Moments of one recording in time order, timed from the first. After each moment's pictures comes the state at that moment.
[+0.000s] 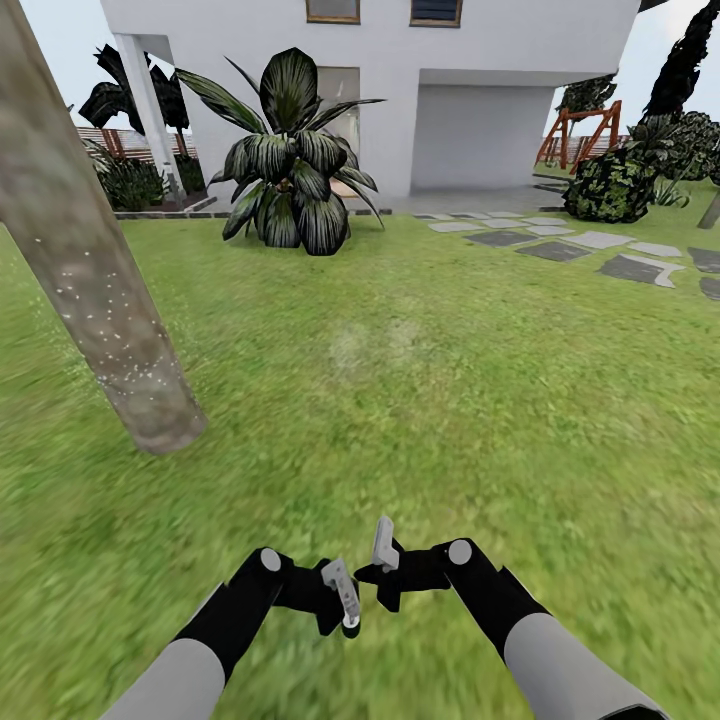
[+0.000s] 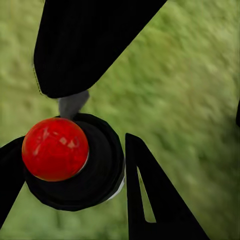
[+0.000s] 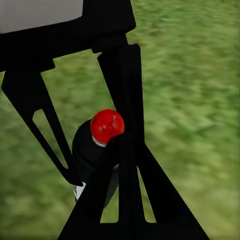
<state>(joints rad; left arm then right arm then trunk) -0.60 -0.13 -0.10 -0.67 -0.70 0.10 -0.97 -0.68 0.08 0.22 -0.56 0.50 -0.21 0.94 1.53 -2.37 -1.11</state>
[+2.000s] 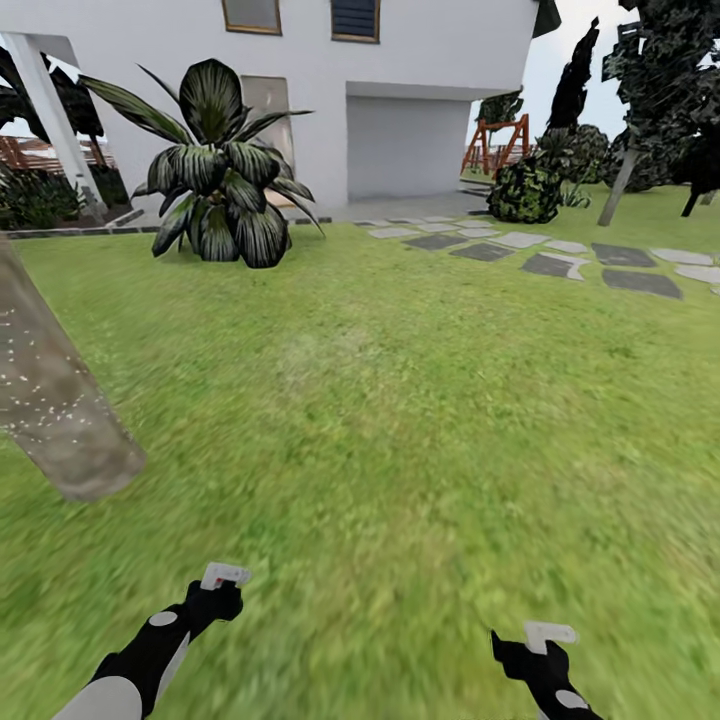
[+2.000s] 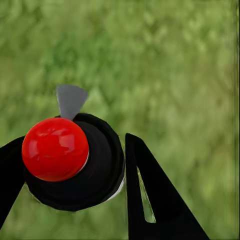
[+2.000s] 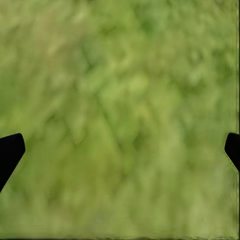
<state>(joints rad) -0.58 0.05 0.41 -0.35 -0.47 -0.08 -0.30 -0.50 -0.08 -0.29 -0.13 0.20 -0.32 -0.03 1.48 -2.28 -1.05</state>
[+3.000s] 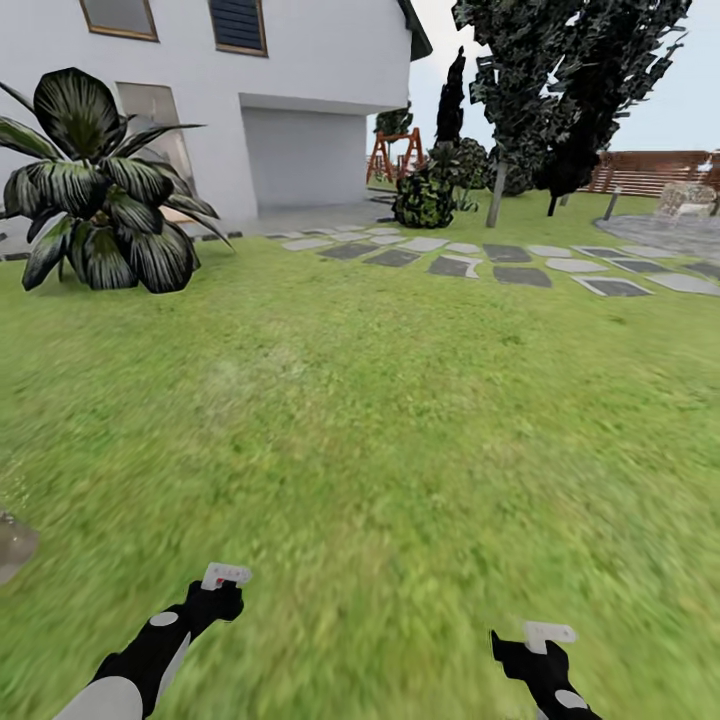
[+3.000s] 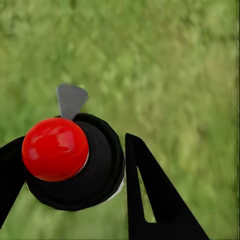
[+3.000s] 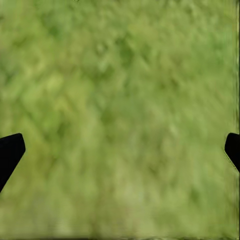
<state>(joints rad) -0.58 0.05 0.41 -0.35 -0.47 -0.08 -0.29 -0.50 -0.08 -0.29 -0.13 0.20 -0.32 -0.03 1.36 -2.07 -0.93</state>
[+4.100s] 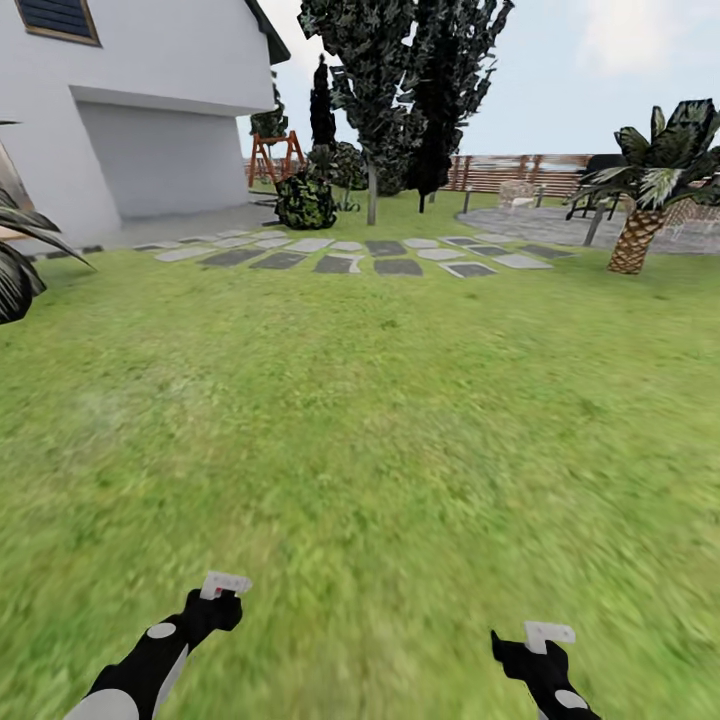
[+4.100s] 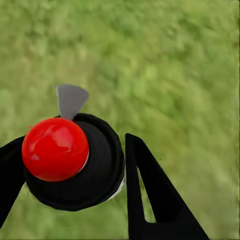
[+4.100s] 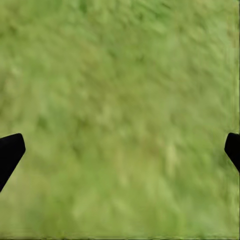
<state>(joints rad) -0.55 0.05 0.41 -0.35 -0.48 -0.11 -0.30 -0.50 -0.08 -0.29 -0.13 0.20 -0.32 -0.03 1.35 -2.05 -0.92</state>
